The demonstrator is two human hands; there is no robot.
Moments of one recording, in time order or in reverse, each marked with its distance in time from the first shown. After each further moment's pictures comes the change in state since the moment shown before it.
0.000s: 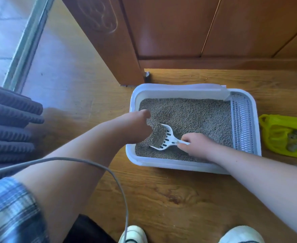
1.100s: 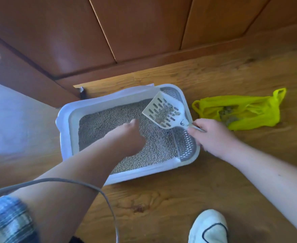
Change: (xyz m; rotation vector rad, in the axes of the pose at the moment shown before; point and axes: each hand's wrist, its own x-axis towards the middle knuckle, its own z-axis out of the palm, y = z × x) left_hand 0.040 0.152 0.051 0.180 -0.051 0.130; right_hand -0.104 0.143 -0.065 0.413 0.496 0.061
